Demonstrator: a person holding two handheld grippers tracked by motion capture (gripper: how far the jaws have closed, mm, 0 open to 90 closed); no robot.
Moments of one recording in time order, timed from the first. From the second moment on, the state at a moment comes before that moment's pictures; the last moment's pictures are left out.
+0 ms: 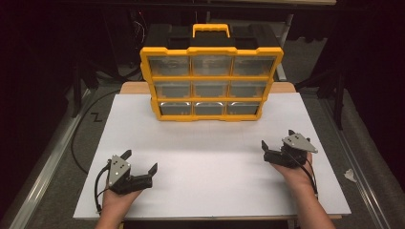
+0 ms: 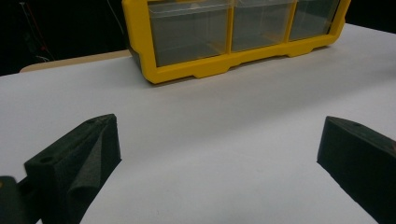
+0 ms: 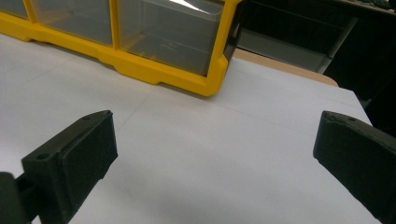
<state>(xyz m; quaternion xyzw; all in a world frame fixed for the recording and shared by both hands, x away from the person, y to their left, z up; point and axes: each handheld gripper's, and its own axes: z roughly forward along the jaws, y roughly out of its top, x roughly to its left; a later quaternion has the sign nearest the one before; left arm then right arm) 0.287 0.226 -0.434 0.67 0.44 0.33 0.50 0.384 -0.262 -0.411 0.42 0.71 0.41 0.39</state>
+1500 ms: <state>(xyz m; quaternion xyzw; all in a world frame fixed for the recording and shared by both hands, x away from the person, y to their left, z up) 0.288 0.226 -0.434 0.67 0.44 0.33 0.50 0.366 -0.212 -0.433 0.23 0.82 0.22 0.47</state>
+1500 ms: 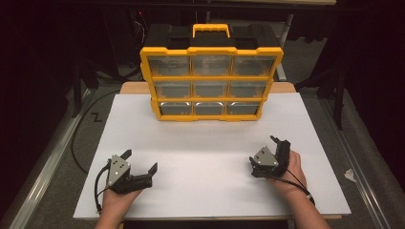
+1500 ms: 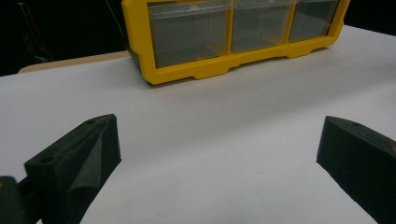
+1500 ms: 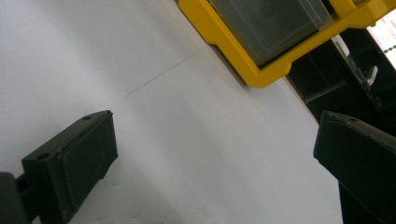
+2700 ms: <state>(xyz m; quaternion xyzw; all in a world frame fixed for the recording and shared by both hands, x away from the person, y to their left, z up) 0.288 0.226 -0.434 0.67 0.44 0.33 0.50 0.352 -0.192 -0.431 0.08 0.82 0.09 0.56</state>
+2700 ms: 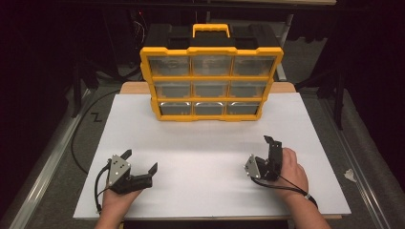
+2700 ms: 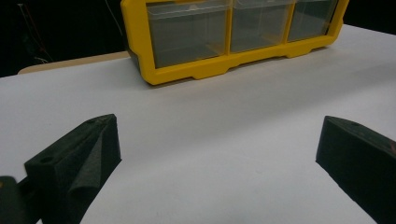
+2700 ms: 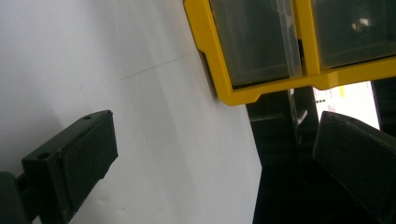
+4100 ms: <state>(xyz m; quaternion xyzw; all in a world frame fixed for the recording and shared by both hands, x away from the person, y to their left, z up) 0.290 0.225 -0.435 0.69 0.42 0.33 0.49 0.357 -0.177 -0.431 0.02 0.77 0.04 0.63</state>
